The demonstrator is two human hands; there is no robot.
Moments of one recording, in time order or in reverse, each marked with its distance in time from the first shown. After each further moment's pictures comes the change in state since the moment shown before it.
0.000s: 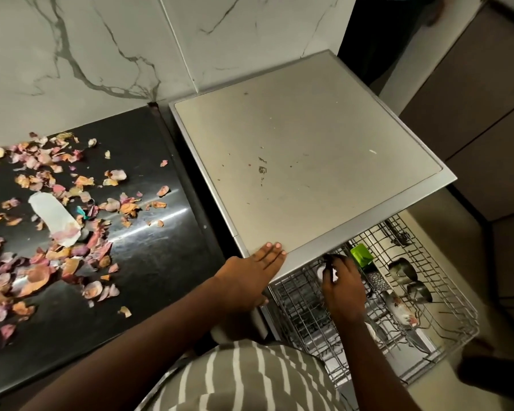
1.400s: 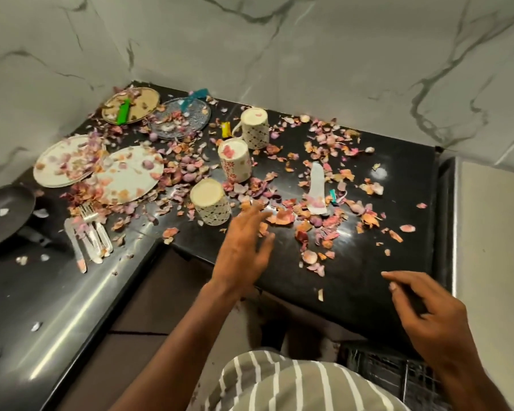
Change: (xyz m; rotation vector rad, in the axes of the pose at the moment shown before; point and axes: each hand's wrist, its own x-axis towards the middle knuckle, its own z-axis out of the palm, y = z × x) left_hand -0.323 -0.104 0.109 -0.599 1.213 -1.167; right_hand -0.059 -0.321 0.015 0.300 -0.489 -1.026
